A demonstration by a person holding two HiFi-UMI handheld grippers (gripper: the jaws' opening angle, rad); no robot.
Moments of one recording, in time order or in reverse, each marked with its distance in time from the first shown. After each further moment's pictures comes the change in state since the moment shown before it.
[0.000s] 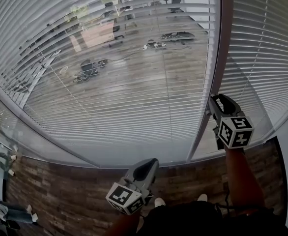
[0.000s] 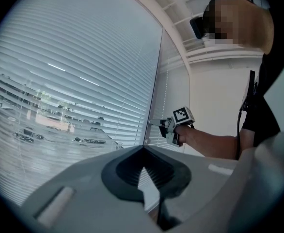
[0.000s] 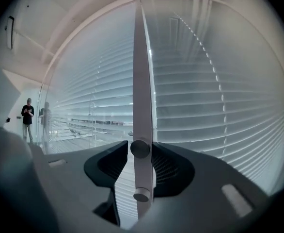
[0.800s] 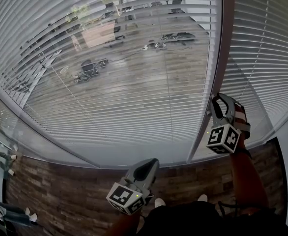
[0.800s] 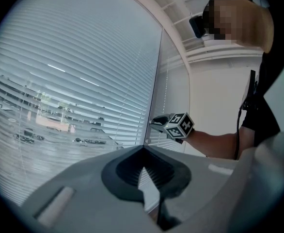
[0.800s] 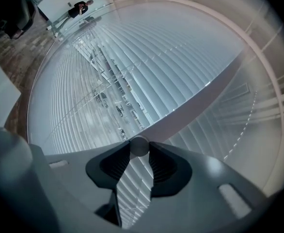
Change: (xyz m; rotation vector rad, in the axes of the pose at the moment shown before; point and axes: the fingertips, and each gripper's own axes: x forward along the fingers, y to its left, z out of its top) left arm 0.000 0.002 0.000 0.005 0.003 0.006; right arm 0.005 0.004 -0.009 -1.018 0.145 -0.228
